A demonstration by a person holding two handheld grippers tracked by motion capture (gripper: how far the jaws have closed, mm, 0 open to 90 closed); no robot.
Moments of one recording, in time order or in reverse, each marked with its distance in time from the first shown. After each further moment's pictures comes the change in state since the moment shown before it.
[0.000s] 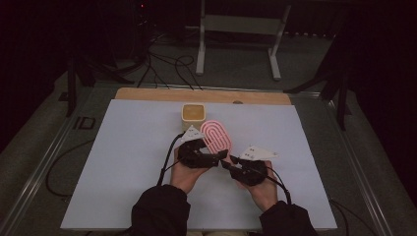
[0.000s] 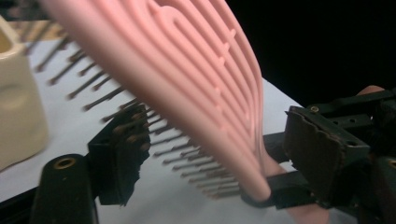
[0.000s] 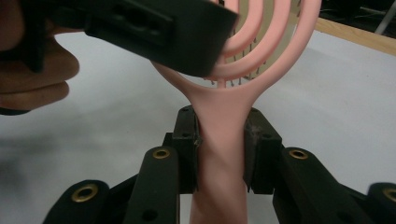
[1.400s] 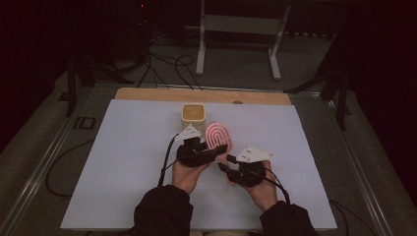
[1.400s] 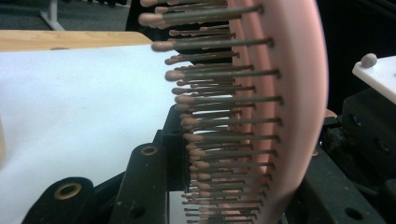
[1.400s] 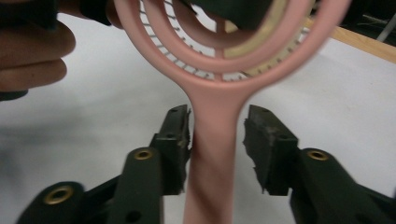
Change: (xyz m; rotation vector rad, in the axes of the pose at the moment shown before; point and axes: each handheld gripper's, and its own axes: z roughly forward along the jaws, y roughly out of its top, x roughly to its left) left arm 0.001 0.002 -0.007 -0.080 -0.096 -0.042; right arm 0.003 0.000 0.003 0.017 0.000 -0.070
